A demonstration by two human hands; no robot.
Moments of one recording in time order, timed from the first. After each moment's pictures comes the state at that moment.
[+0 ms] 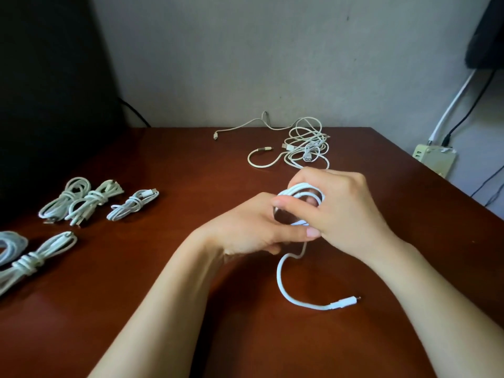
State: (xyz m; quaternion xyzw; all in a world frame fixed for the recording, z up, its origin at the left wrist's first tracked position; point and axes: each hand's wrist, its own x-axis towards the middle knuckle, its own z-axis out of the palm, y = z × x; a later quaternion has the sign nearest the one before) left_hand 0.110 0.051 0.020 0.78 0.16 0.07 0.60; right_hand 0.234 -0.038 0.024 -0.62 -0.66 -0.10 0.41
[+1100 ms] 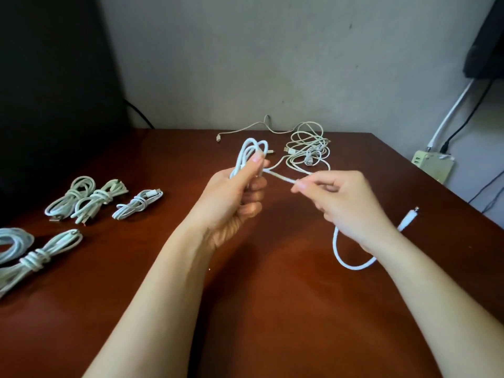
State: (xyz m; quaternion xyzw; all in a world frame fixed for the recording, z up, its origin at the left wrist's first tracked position) left_hand 0.109 0.071 0.022 0.51 0.20 0.33 0.77; right_hand 0.251 -0.029 0.018 -0.68 -0.50 0.11 0.52
